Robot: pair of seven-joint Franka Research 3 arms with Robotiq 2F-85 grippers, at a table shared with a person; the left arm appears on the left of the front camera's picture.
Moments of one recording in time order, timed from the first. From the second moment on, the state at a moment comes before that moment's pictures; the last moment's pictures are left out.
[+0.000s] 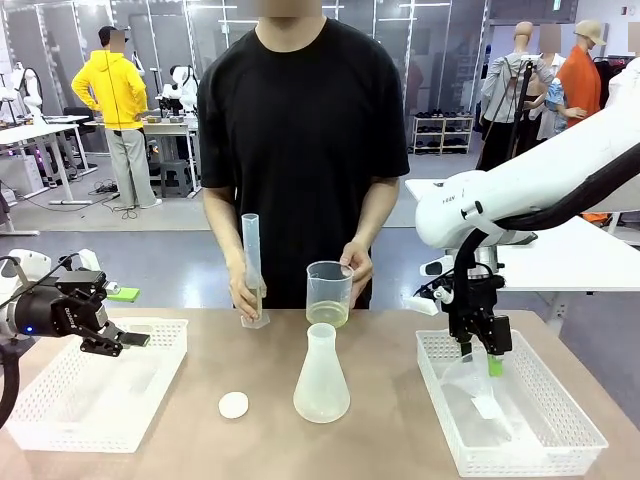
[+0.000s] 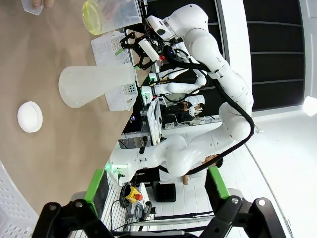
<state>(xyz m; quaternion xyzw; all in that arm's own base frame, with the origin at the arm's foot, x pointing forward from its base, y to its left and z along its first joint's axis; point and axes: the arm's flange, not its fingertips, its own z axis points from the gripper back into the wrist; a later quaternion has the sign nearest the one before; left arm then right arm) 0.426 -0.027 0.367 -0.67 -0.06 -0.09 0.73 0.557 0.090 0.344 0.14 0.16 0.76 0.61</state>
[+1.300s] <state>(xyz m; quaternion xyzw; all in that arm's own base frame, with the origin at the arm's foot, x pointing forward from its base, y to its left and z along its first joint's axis) 0.426 -0.027 0.367 -0.67 -0.06 -0.09 0.73 0.570 0.088 0.369 0.13 0.16 0.77 0.61</state>
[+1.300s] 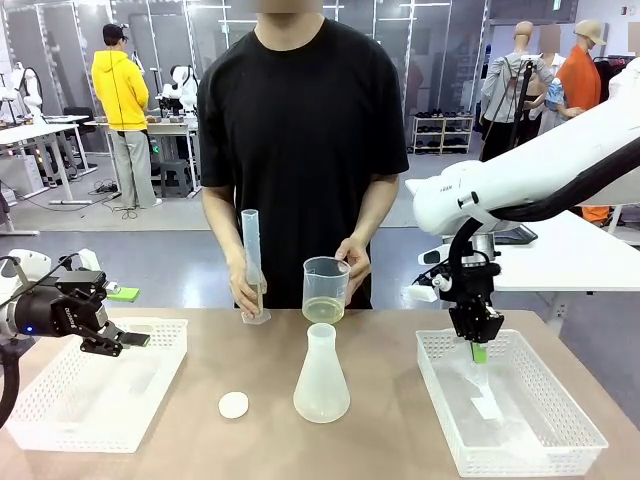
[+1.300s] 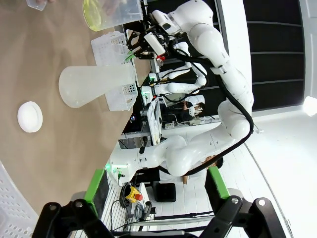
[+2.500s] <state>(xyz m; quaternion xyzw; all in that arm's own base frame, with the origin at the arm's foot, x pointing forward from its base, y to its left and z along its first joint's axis) 0.426 -0.027 0.366 -0.67 -0.06 -0.09 0.73 0.375 0.124 0.564 -0.20 -0.19 0.68 0.68</state>
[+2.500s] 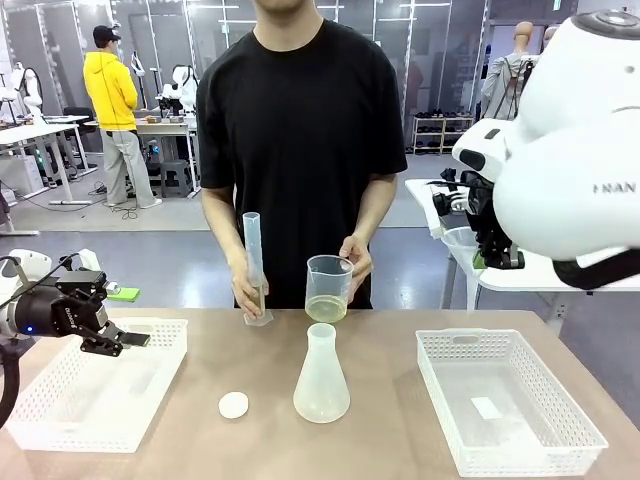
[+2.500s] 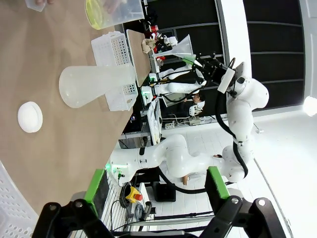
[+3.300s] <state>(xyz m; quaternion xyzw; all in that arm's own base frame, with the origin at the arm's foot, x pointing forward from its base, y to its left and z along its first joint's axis) 0.426 -0.027 0.366 -0.67 -0.06 -0.09 0.73 0.385 0.123 0.564 -0.19 -0.18 0.69 0.68</state>
